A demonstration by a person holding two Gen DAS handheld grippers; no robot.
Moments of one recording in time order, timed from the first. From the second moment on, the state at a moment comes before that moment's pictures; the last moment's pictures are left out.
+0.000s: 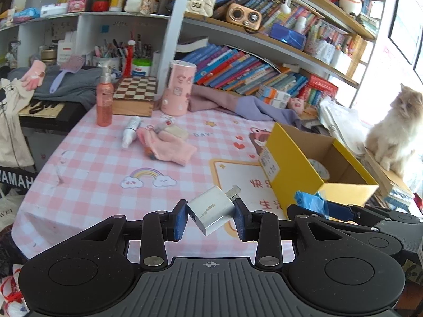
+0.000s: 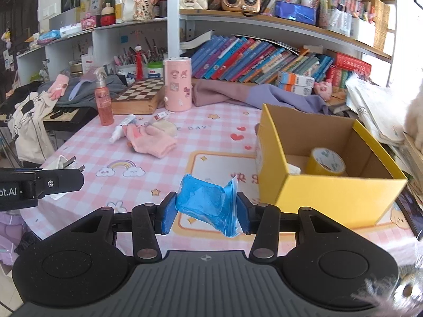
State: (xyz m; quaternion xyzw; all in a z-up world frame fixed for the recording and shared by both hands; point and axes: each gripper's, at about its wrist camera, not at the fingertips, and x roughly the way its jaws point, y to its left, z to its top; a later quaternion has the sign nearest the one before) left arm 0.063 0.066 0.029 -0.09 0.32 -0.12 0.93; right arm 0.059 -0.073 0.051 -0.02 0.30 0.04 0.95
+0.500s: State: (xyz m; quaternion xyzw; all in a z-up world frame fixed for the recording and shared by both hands) left arm 0.066 0.035 0.026 -0.07 0.33 -0.19 0.92; right arm 0.038 -0.102 0.049 -0.01 0.31 -0.02 0.95
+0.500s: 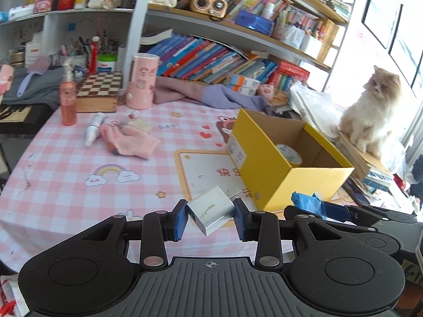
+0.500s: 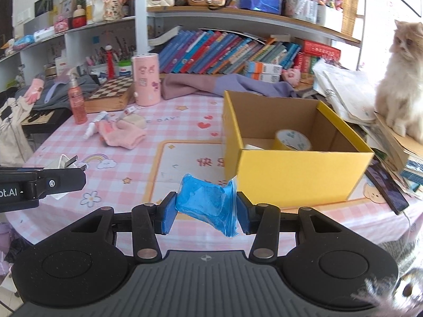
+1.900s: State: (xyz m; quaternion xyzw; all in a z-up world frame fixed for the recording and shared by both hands) left arm 0.092 -0.123 0.029 -0.01 0.34 -0.28 0.90; right arm 0.045 -0.244 0.041 0.03 0.33 -0.08 0.94
